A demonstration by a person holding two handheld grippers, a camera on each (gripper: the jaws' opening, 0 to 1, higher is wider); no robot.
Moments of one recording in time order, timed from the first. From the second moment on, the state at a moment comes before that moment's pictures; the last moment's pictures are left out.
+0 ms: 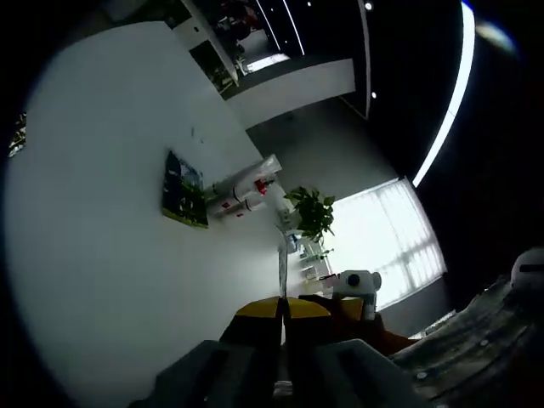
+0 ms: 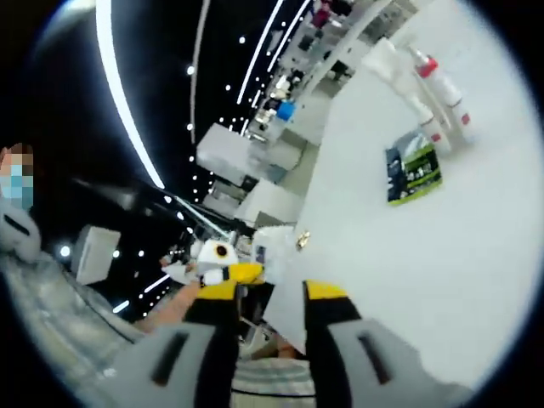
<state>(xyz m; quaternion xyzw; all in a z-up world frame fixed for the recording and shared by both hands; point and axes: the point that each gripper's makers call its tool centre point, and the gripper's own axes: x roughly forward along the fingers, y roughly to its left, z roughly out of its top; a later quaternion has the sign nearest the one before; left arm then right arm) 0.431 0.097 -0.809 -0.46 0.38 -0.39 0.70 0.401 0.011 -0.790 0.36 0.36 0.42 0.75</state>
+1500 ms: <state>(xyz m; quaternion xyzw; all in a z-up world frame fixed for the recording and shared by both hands) 0.572 0.108 -0.928 -0.47 0.41 -0.26 0.73 0.320 -0.062 -0.837 0.40 0.39 0.24 0.79</state>
